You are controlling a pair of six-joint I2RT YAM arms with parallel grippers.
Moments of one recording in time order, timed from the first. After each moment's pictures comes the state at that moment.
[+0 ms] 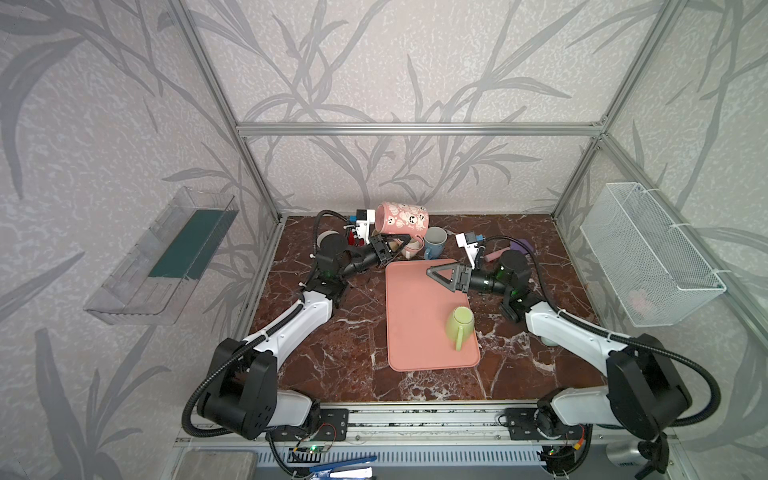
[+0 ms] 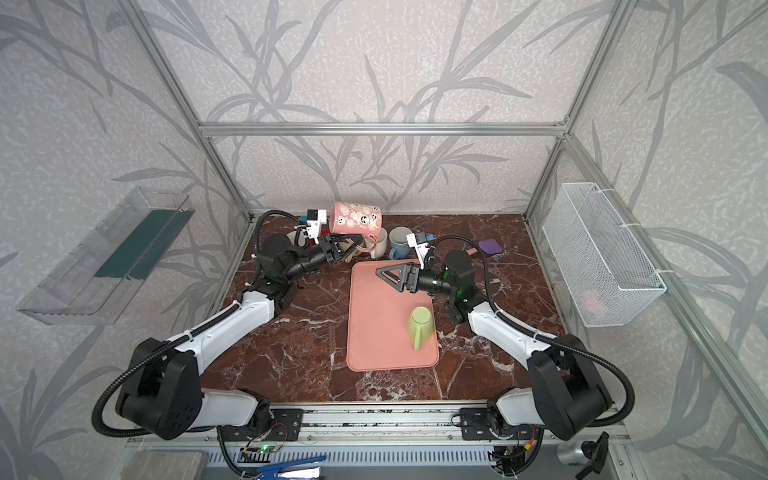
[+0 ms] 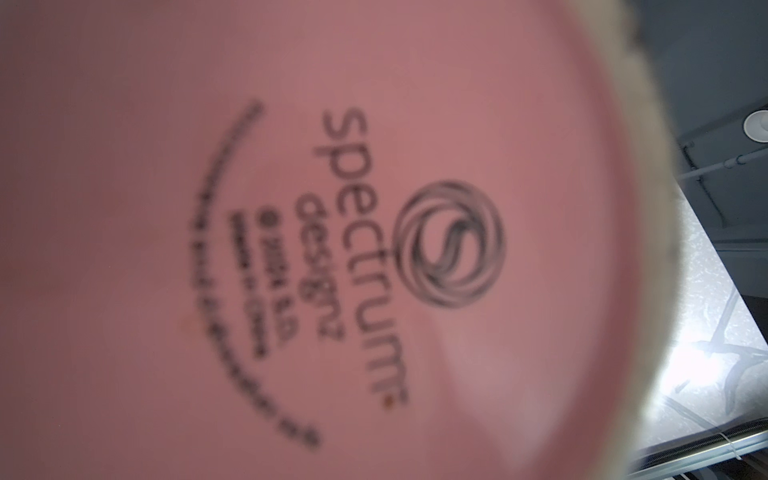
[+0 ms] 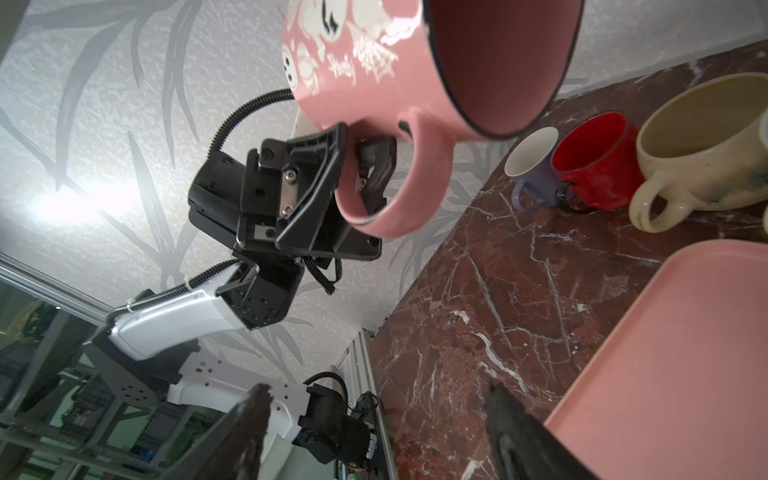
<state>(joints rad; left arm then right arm) -0.34 1.38 0.89 0.61 0.72 -1.14 0.46 1.42 0.78 0.69 -0.86 0.94</state>
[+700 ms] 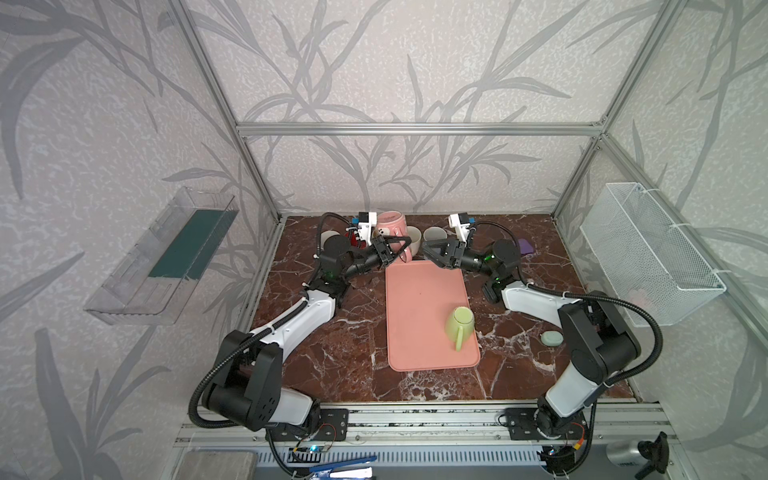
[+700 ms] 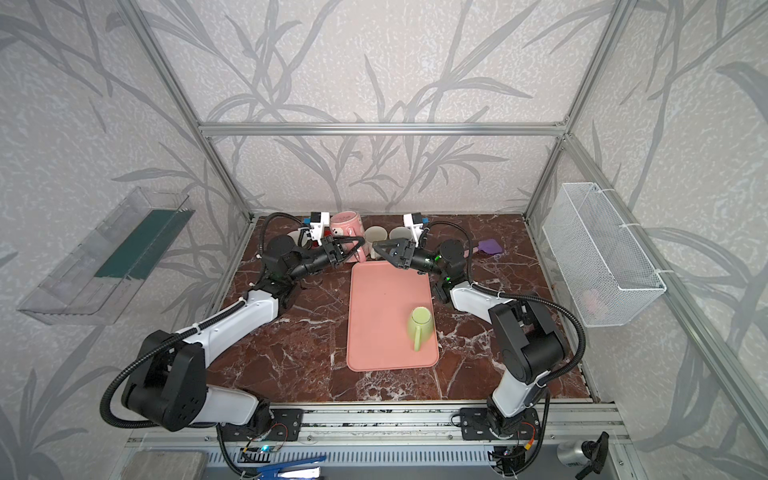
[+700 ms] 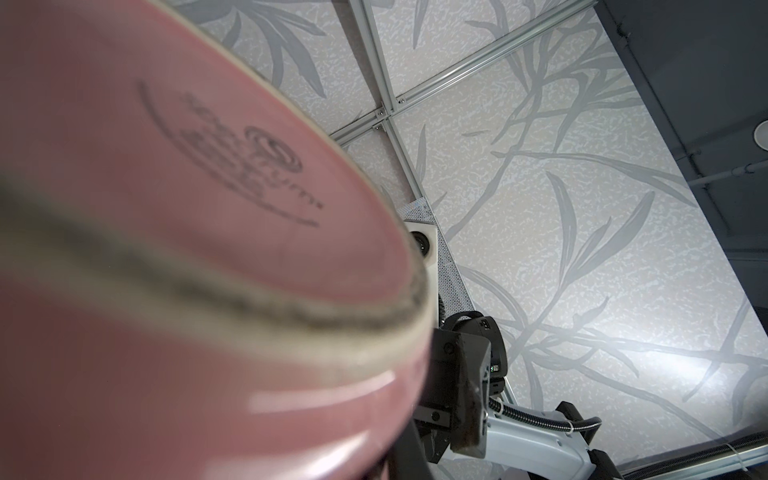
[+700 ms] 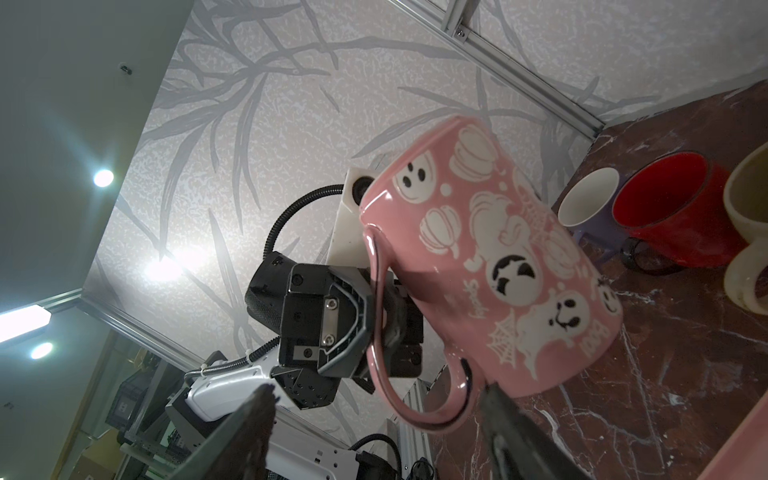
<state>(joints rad) -0.35 1.42 0.87 0.63 0.70 -1.14 0.43 1.70 0.92 1.10 -0.89 1.28</state>
